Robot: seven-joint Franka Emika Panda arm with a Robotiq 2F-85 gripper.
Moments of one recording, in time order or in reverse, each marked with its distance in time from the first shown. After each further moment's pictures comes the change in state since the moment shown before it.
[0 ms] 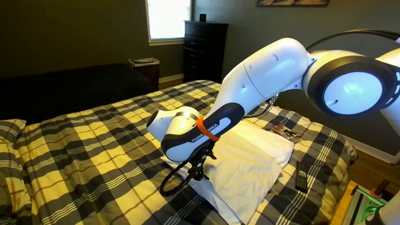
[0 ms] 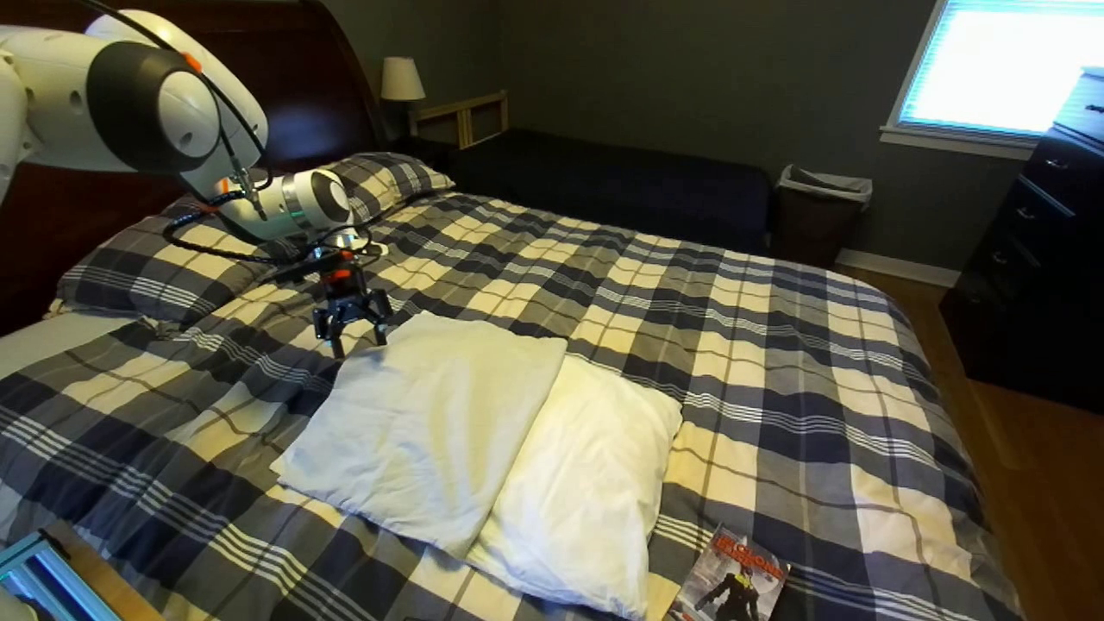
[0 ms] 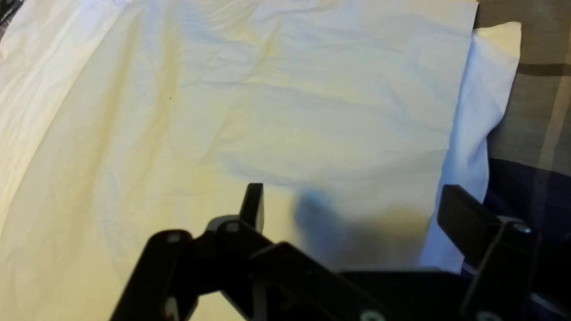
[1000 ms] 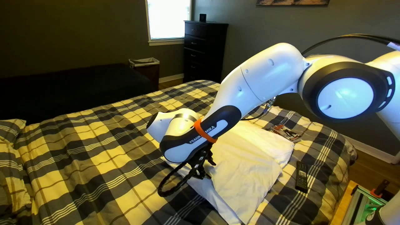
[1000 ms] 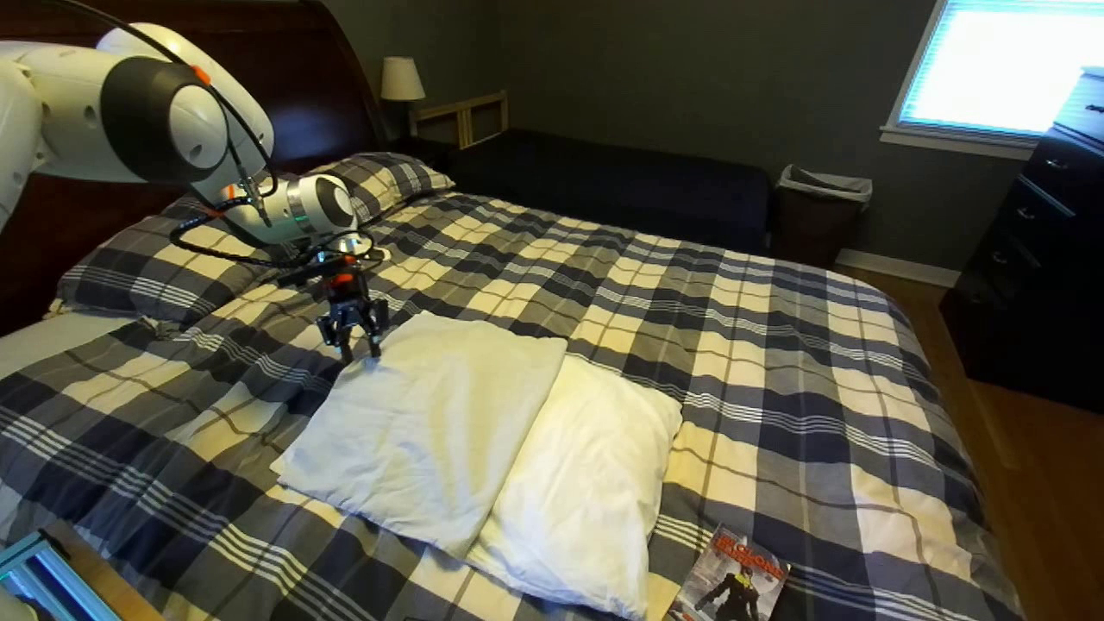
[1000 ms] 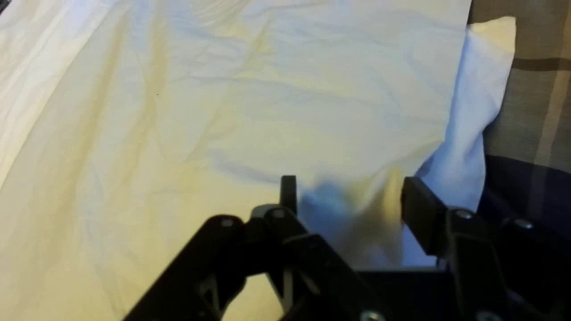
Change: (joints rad) arm -0.001 0.035 -0.001 0.036 0.016 -0.013 -0.005
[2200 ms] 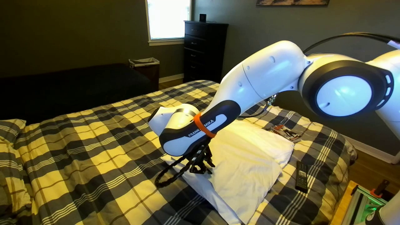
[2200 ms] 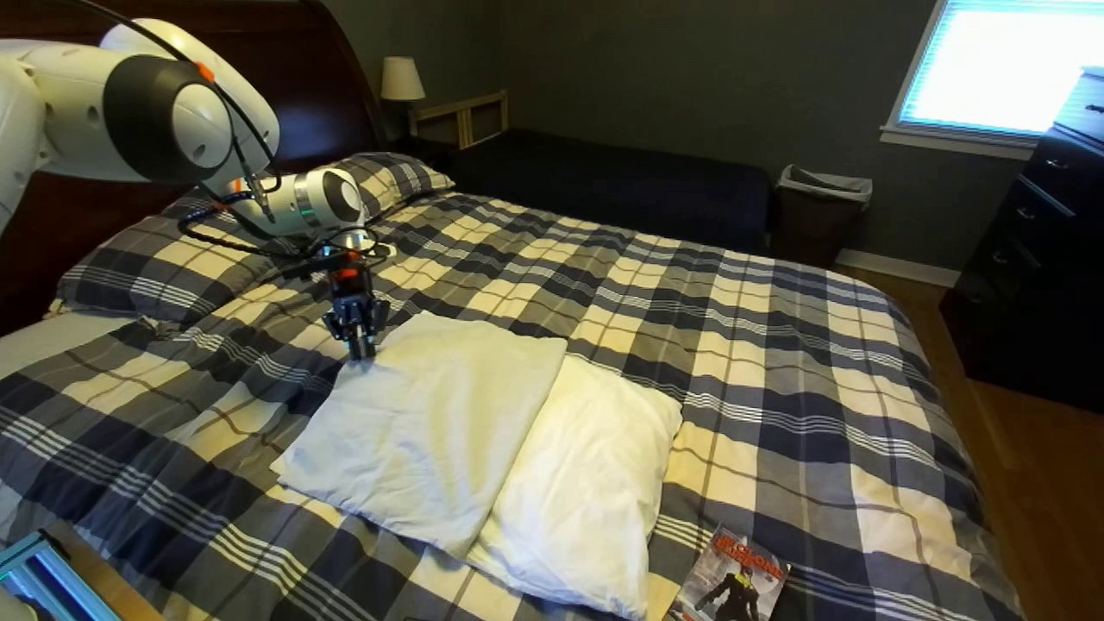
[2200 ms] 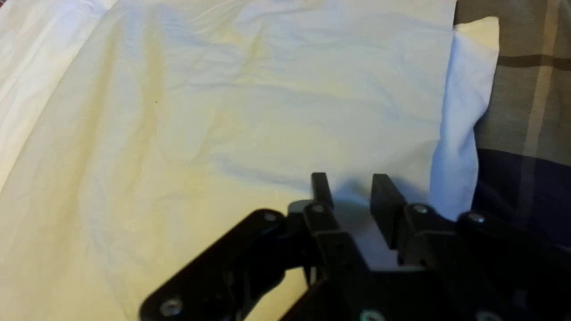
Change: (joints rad) arm -0.018 -0.005 -0.001 0.021 0.038 -0.015 0.000
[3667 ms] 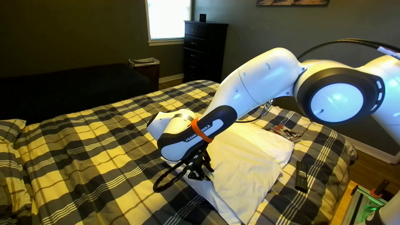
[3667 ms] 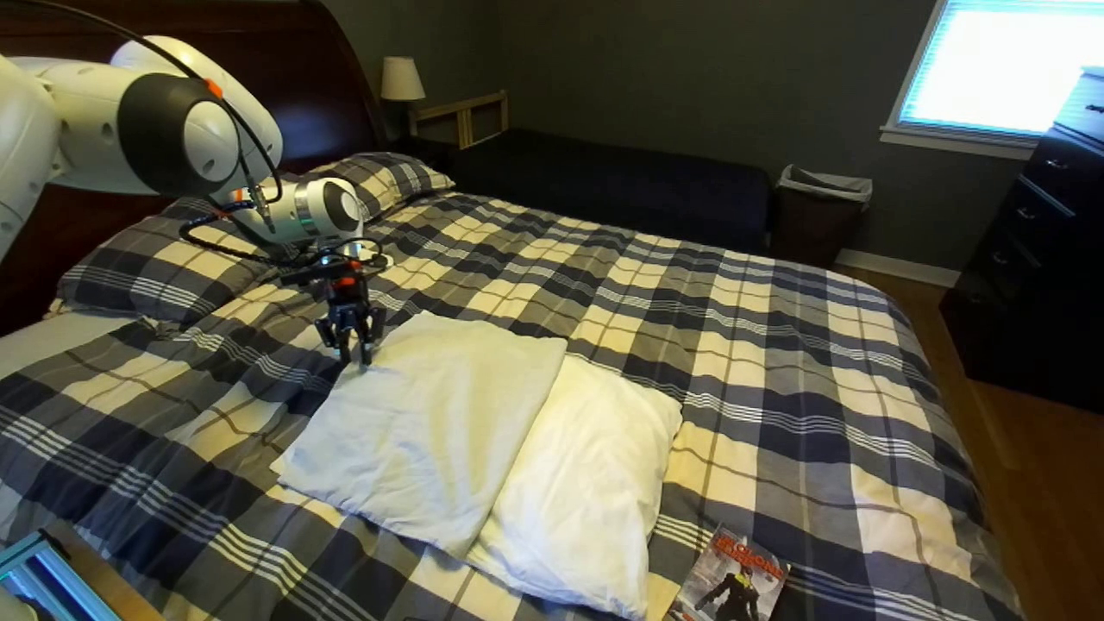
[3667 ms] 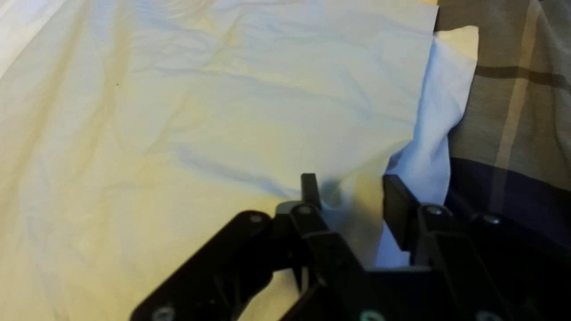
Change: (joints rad) arm 0.003 0.045 0.010 0.031 0.030 0.000 -0.066
